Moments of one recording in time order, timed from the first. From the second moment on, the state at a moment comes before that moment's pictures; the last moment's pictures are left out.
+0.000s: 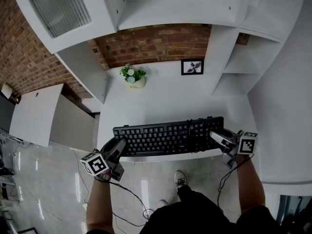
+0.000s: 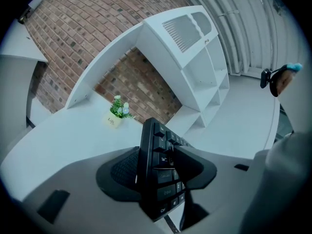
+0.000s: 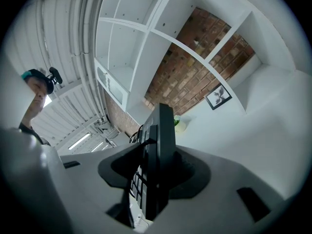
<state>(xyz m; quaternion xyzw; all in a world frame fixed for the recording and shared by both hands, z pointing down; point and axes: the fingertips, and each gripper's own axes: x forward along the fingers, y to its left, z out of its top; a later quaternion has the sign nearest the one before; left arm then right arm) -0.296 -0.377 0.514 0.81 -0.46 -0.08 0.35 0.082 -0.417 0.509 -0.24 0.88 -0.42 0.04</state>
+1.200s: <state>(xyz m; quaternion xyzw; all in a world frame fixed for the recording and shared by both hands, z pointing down) -0.286 -0.464 0.666 0.73 -0.48 -0.02 0.49 0.080 -0.507 0.656 -0.24 0.81 -0.53 -0.03</state>
